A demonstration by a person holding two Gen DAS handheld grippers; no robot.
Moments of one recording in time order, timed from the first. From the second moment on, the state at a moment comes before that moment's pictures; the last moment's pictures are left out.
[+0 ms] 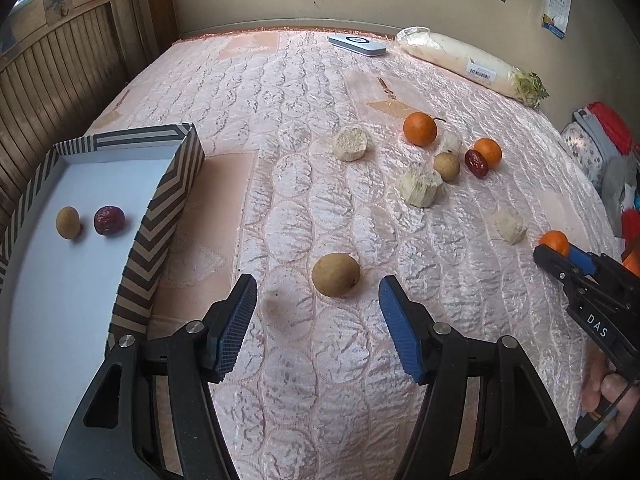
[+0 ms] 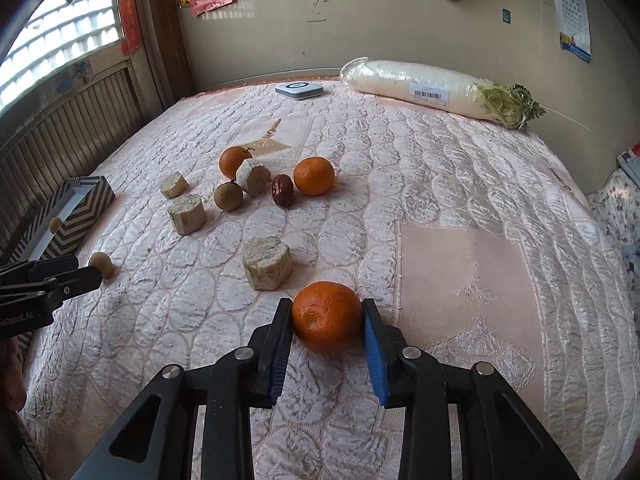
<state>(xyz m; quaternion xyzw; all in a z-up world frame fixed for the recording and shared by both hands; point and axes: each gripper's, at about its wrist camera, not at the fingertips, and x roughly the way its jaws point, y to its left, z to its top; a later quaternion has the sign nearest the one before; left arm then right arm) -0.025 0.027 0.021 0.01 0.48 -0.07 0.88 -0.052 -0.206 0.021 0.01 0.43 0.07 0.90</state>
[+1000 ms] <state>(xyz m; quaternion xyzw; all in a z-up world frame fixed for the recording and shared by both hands) -0.052 0.046 0.050 0.01 0.43 -0.06 0.90 -0.080 -0.157 0.053 0.01 0.40 0.12 0.91</state>
